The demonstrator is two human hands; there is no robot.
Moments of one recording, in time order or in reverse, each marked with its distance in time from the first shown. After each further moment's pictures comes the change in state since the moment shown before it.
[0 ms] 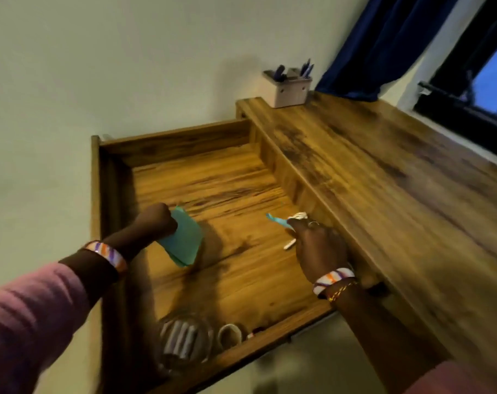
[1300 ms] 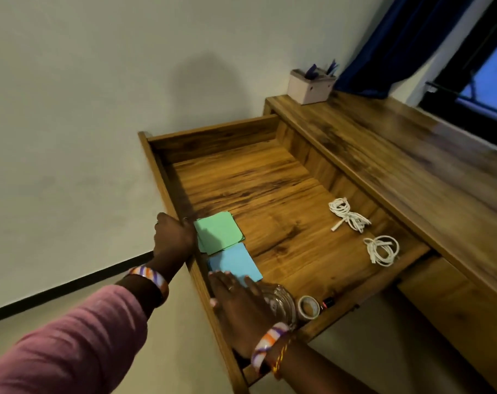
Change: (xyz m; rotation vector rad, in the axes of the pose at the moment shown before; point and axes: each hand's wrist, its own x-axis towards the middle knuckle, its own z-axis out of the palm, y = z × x) left_hand 0.008 -0.134 0.017 -0.470 0.384 -0.138; right_hand -0.088 -0.258 0.060 0.315 -0.428 -0.253
